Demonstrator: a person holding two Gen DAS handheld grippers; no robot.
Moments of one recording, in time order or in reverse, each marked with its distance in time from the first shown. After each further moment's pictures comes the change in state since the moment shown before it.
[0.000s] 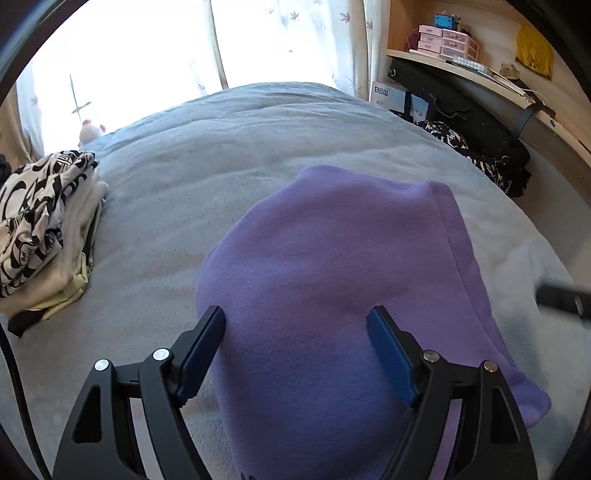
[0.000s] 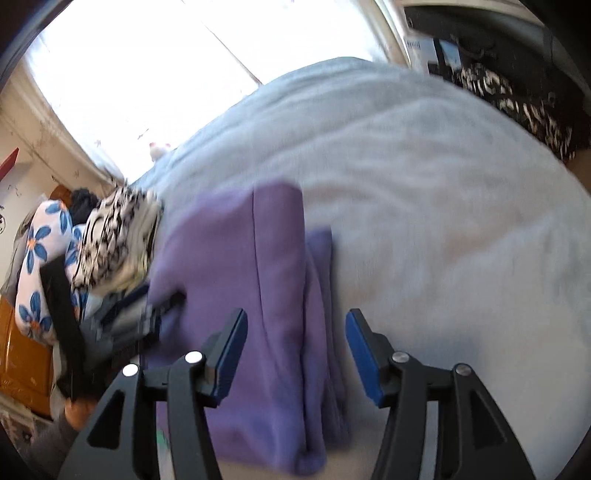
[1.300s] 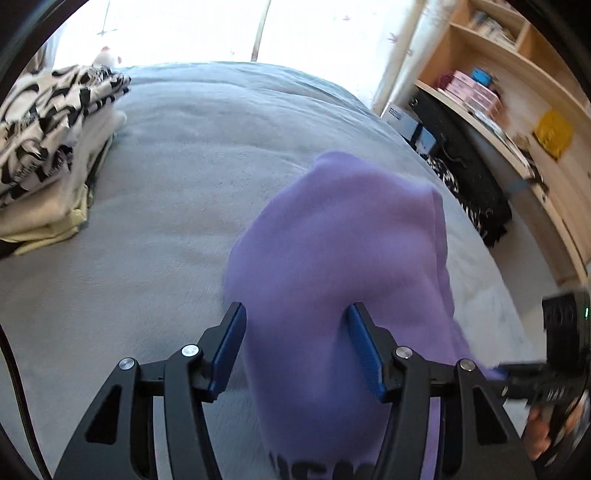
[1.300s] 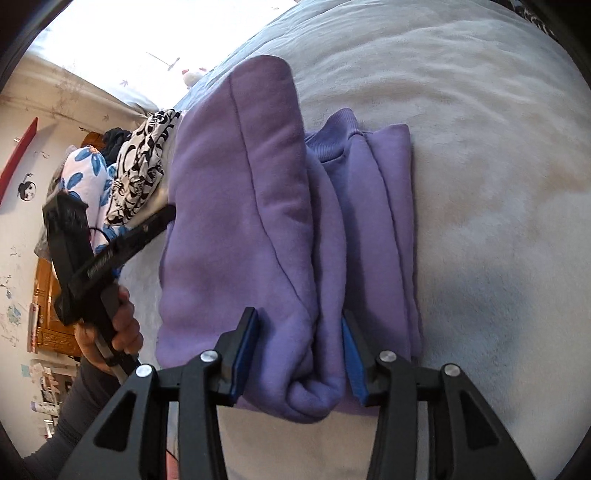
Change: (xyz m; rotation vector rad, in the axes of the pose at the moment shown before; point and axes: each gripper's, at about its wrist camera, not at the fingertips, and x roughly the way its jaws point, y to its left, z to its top) left arm 0.007 0.100 -0.010 -0.266 0.043 -0.207; right arm 0.049 0.017 -0.035 -0.033 0.365 0.213
